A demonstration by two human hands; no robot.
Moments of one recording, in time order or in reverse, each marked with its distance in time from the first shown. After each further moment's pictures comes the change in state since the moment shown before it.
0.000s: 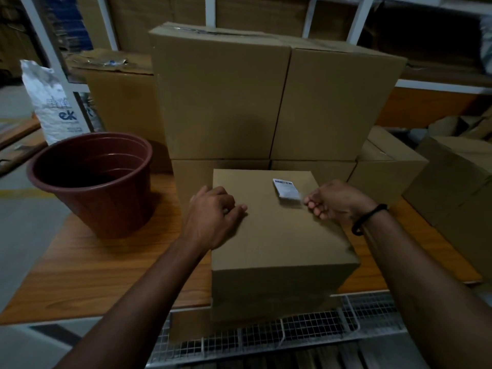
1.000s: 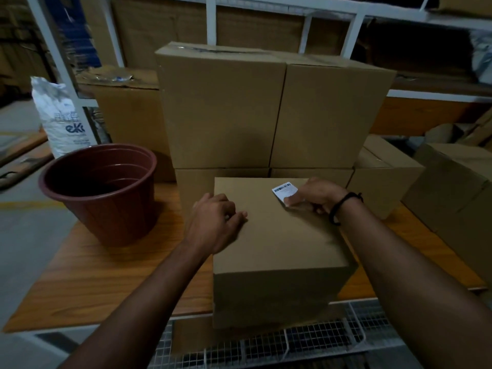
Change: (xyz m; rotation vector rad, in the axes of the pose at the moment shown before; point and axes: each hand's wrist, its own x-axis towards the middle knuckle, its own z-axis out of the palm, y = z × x) left_hand 0.002 0.002 -0.002 0.051 -0.020 0.011; right_hand 0.014 -0.026 0.012 -0.253 0.084 -0.021
